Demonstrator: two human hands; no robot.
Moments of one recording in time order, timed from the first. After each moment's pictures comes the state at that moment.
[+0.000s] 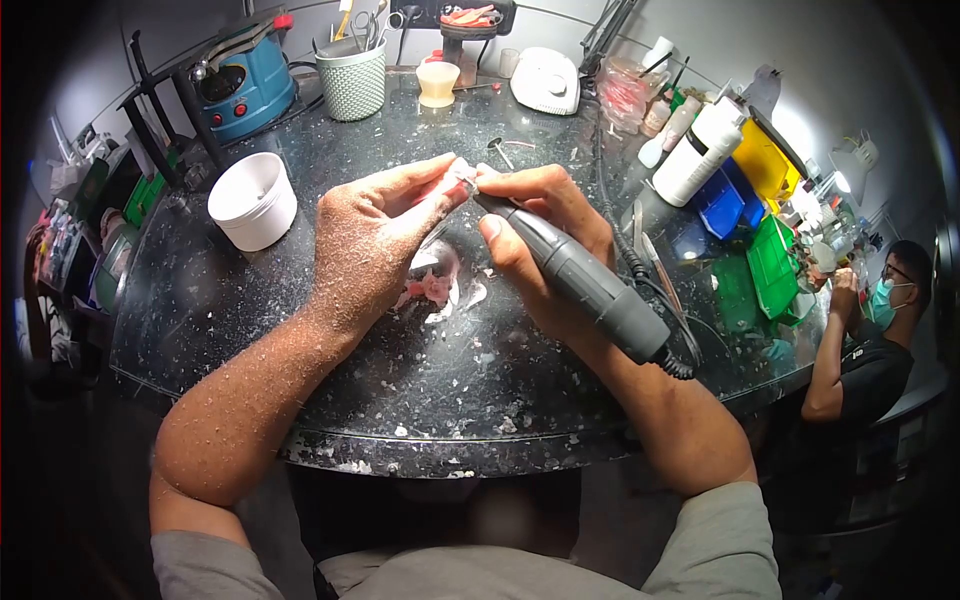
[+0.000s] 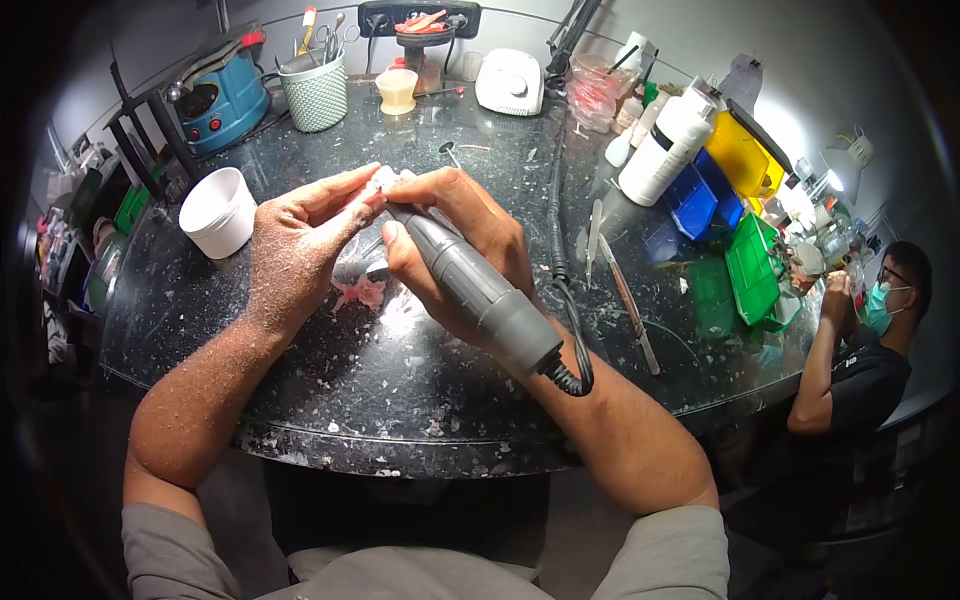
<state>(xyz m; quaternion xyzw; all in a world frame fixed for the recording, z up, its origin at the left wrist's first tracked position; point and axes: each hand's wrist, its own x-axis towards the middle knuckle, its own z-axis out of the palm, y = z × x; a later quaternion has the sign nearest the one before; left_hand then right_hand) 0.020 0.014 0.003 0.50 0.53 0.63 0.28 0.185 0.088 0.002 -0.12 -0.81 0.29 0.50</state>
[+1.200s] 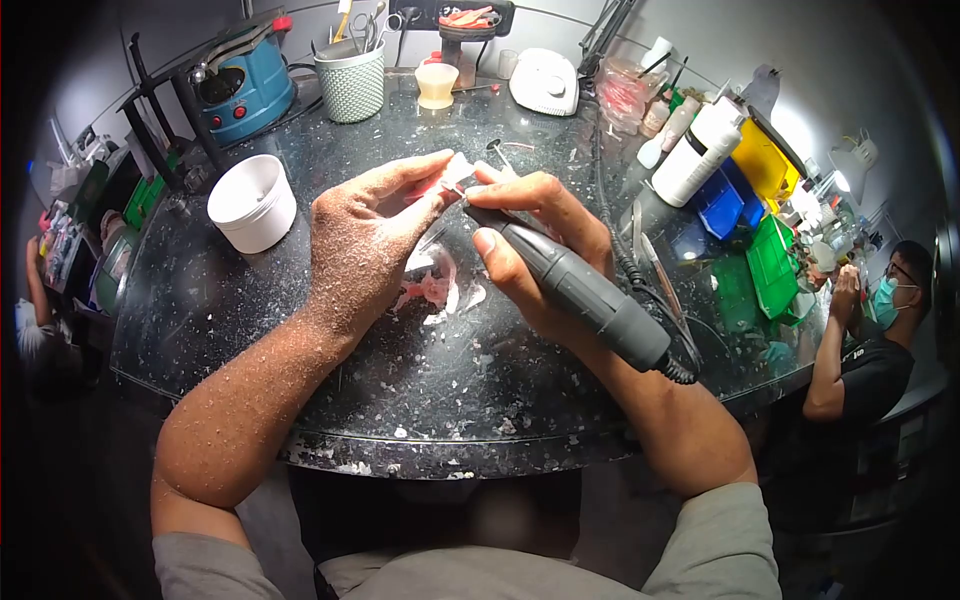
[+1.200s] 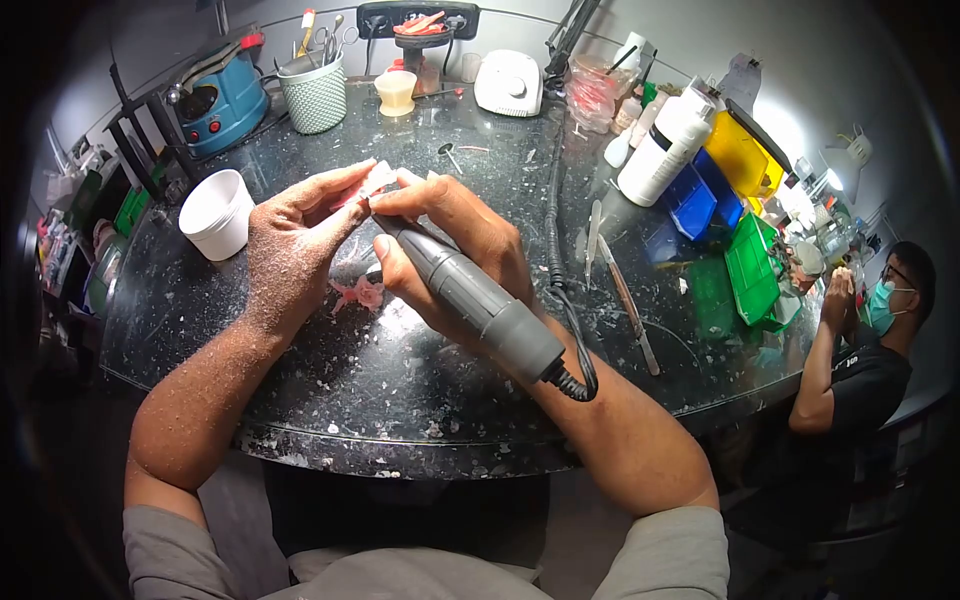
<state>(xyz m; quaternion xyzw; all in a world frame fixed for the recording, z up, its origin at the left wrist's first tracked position) 0.016 0.017 -0.003 0.52 0.52 0.64 0.20 0.183 0.097 -0.005 -0.03 -0.81 0.27 0.52</state>
